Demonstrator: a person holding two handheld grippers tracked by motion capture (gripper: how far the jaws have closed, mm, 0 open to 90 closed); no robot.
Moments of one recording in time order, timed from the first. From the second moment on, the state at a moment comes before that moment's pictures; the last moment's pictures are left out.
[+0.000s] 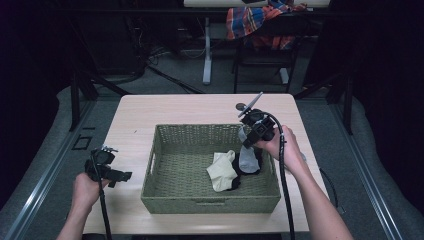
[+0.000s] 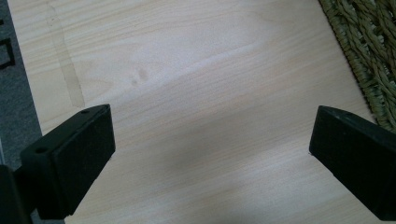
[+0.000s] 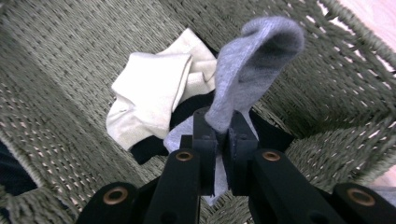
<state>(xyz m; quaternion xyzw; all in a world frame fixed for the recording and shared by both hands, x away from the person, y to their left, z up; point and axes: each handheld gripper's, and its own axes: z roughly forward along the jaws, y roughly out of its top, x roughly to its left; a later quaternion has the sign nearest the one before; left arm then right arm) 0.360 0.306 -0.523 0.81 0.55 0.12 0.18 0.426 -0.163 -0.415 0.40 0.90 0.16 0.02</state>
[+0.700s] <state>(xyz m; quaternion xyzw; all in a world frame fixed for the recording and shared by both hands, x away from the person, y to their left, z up) 0.359 0.305 -0.522 0.80 0.55 0.13 0.18 0.414 -0.172 -0.376 0.40 0.90 0.20 0.04</state>
